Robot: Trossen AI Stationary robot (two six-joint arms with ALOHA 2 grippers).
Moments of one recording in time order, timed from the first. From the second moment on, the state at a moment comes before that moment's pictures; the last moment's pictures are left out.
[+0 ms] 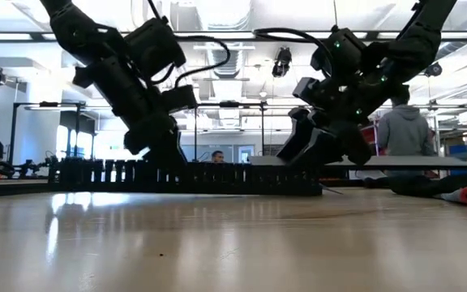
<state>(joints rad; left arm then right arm) 0.03 1.58 0.71 0.03 -0.21 -0.03 -0.17 1.66 0.59 0.37 -0.05 -0.52</state>
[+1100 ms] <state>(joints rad) 0.17 2.00 1.08 0.51 -0.02 0.17 -0.26 1.20 0.59 0.05 0.03 -0.47</state>
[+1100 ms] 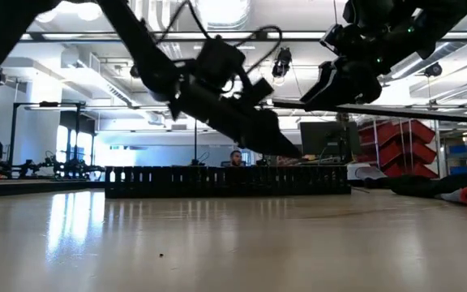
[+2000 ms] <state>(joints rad) 0.19 2.08 0.99 0.48 0.05 0.16 -0.26 1.34 0.51 0.07 -0.06 -0.48</state>
